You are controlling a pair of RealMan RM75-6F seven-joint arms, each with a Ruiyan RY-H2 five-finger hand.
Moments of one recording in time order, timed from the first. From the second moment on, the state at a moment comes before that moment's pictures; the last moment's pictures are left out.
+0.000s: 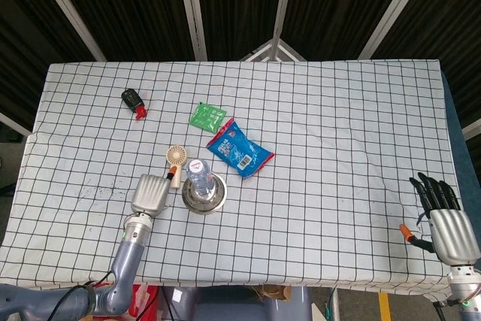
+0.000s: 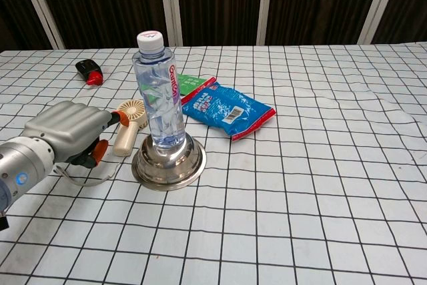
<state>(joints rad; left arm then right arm) -0.60 -1.78 -0.12 -1.50 0.91 1.23 0.99 0.08 -1.10 0.04 -1.59 -1.53 1.46 0.10</state>
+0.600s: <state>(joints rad) -0.52 -1.55 -0.13 -1.75 1.20 1.38 0.72 0.08 -1.10 0.04 -1.59 -1.53 1.47 0.10</state>
